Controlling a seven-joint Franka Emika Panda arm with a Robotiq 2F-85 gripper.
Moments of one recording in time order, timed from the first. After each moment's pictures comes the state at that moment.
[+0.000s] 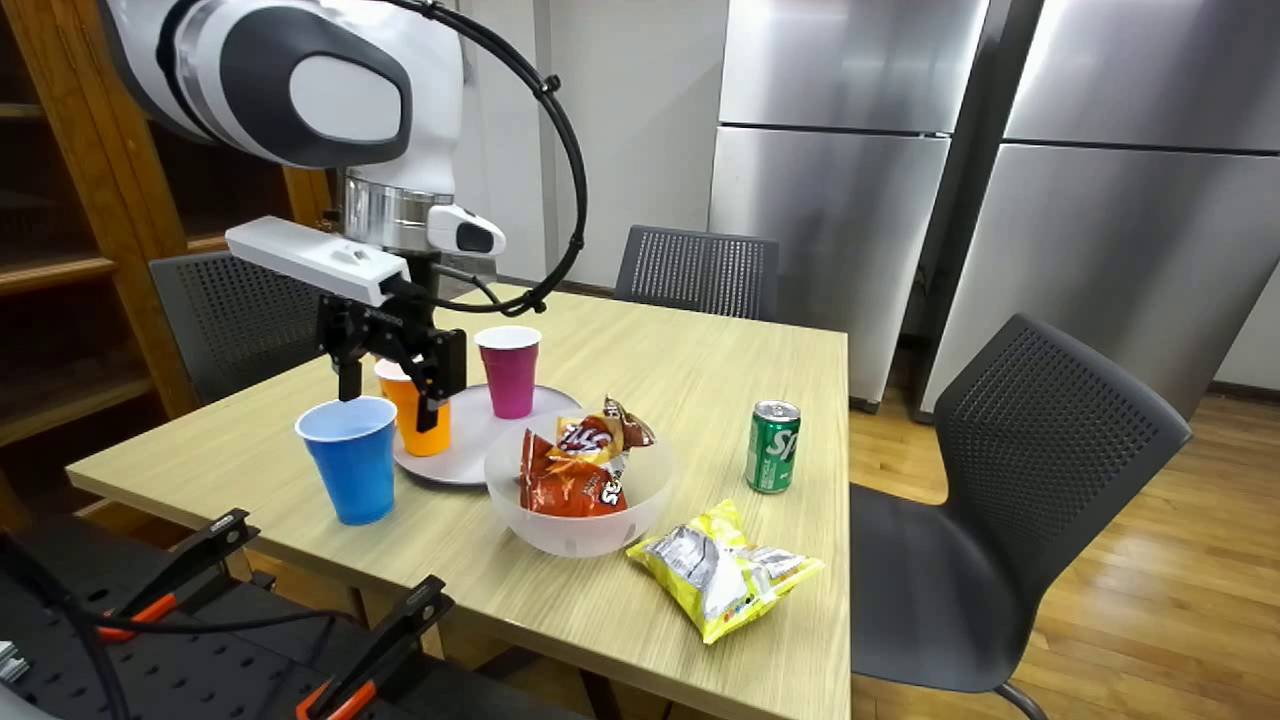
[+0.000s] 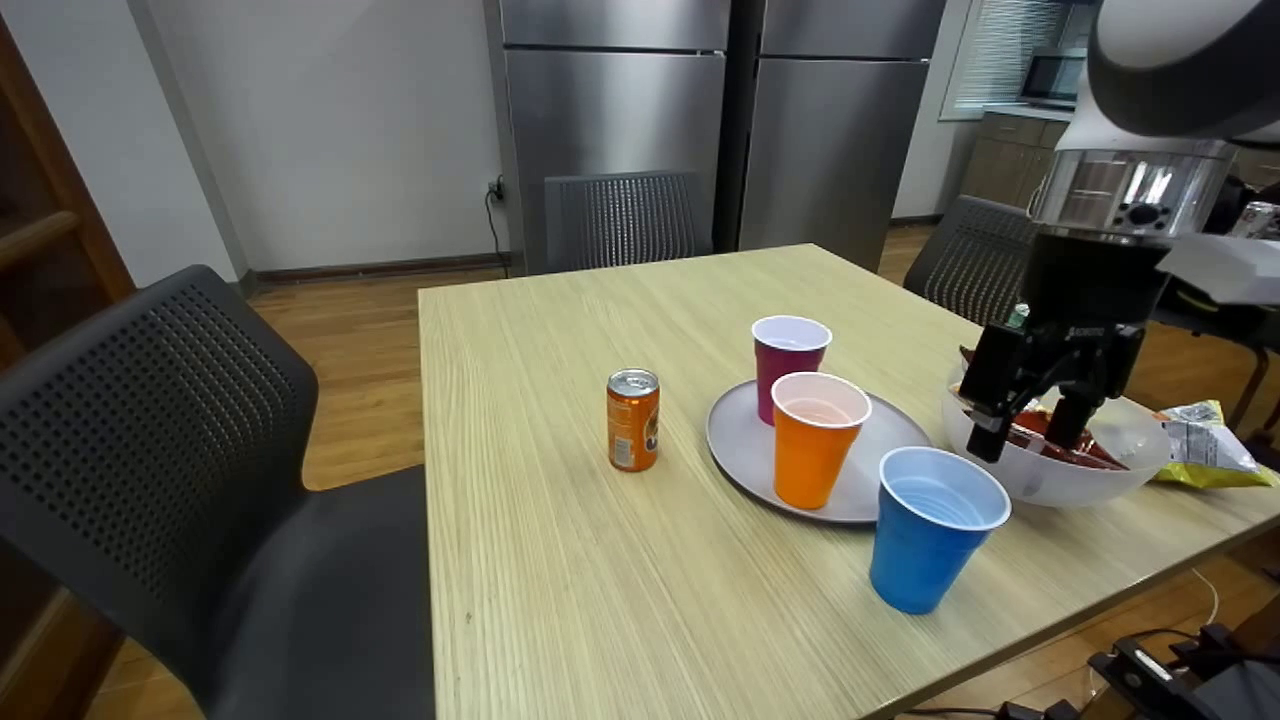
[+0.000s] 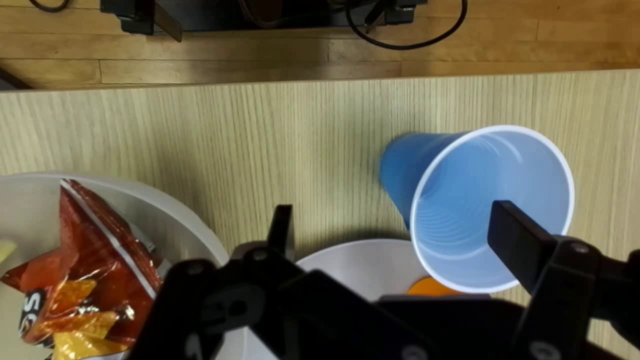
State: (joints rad) arm 0.01 -0.02 0.02 -2.79 0.26 2.63 -0.25
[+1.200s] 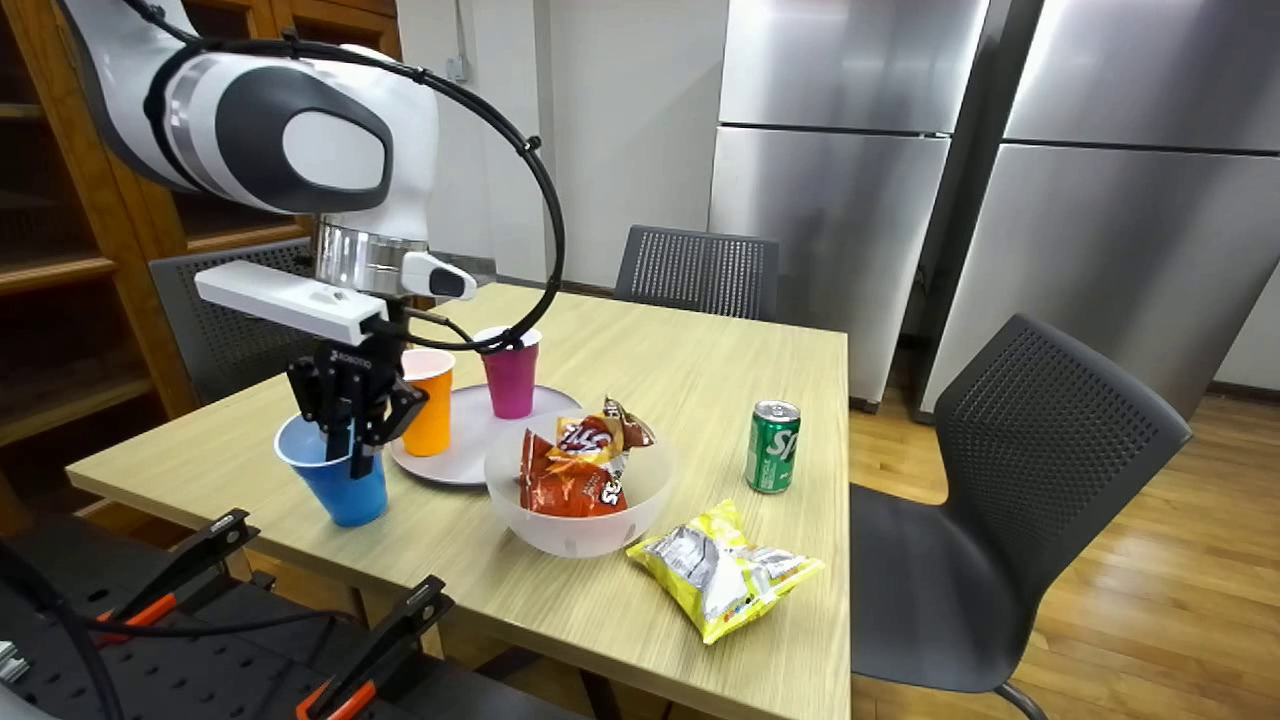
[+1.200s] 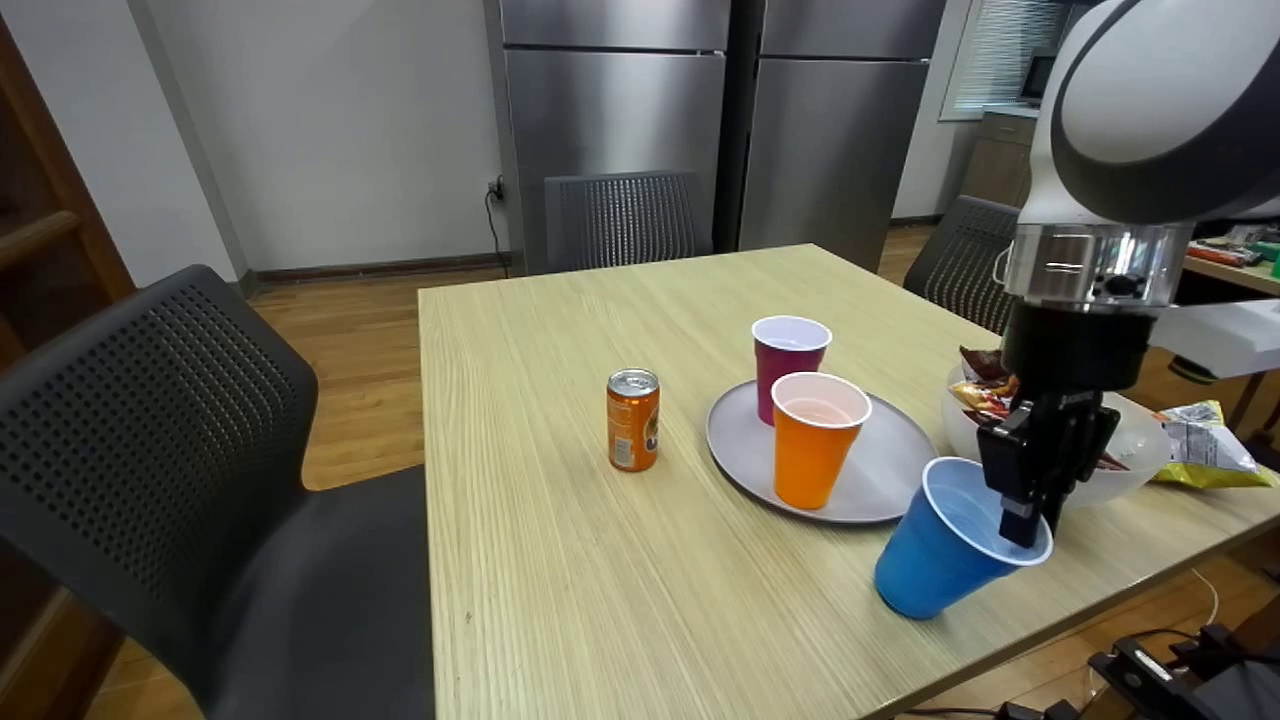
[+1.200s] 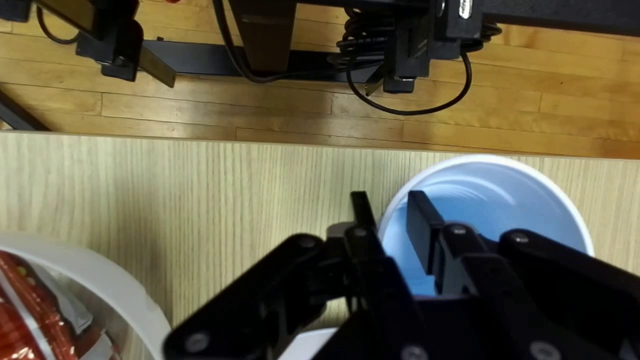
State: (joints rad) arm 0.03 0.09 0.07 -2.78 0.22 2.63 -0.25
